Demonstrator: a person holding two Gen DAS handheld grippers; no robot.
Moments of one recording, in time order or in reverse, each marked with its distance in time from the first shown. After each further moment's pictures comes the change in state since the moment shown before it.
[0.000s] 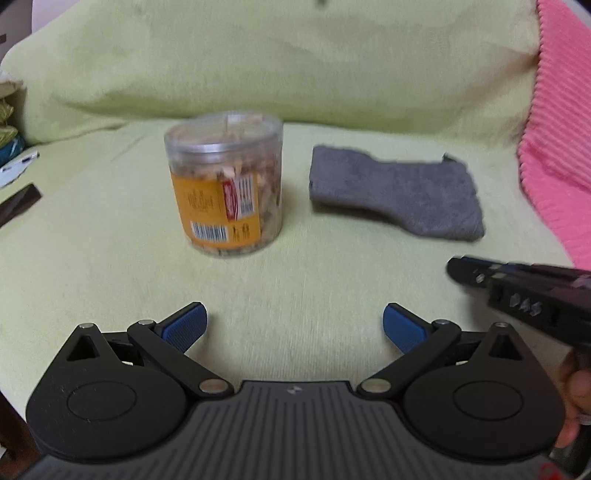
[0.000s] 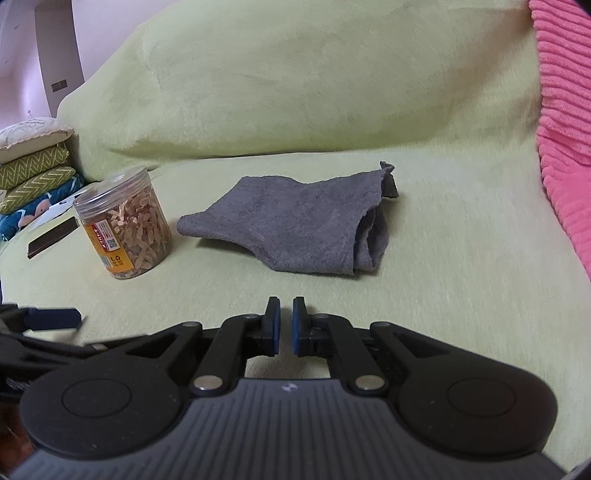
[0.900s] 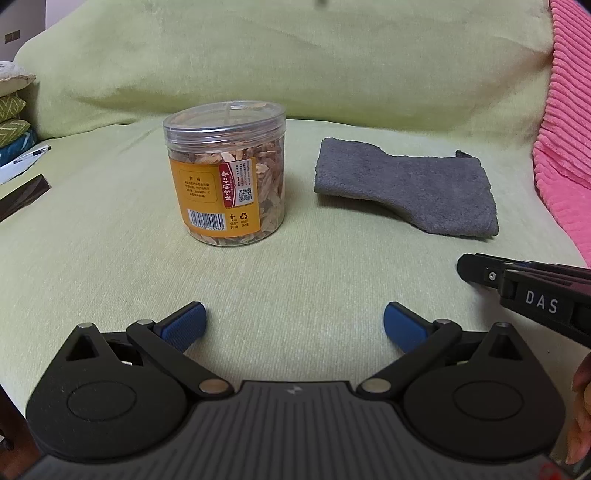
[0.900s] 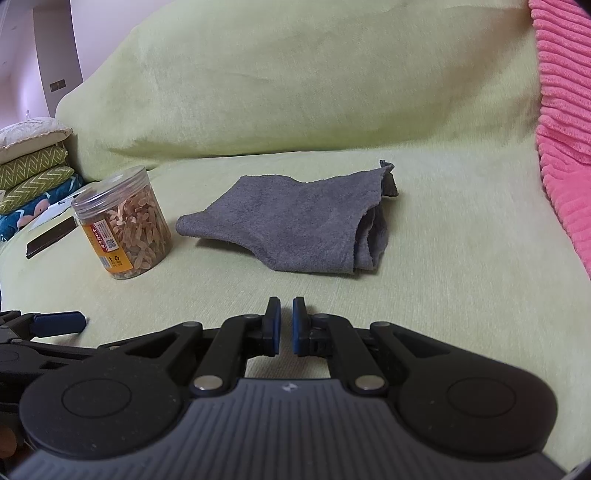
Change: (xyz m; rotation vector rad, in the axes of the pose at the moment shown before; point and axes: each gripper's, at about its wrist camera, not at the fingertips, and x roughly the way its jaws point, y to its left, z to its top) left arm 0.004 -0.009 -0.003 -0.030 -0.023 0.037; right arm -0.001 0.003 -0.002 -0.001 0.001 -0.009
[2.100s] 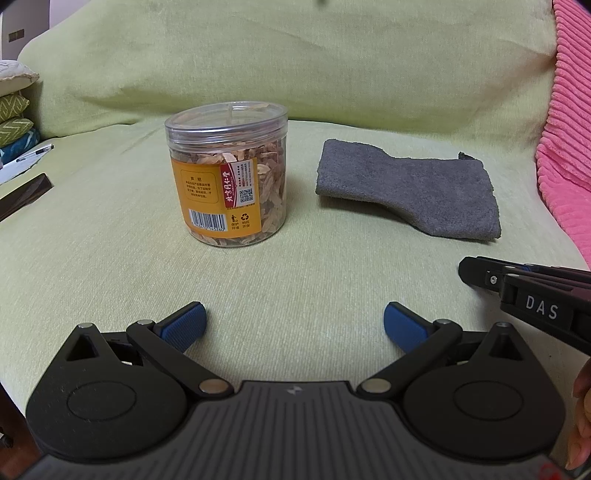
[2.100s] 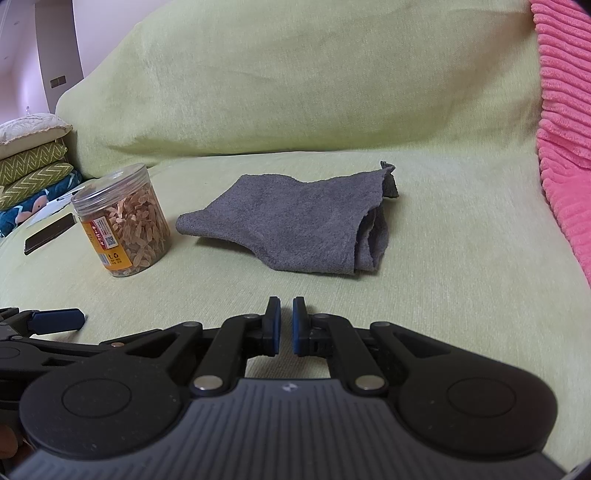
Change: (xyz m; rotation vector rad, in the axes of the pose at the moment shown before) left arm 0.003 0.003 0.001 -0.002 -0.006 0.003; right arm 0.002 0.000 0.001 -0.014 0.003 -0.003
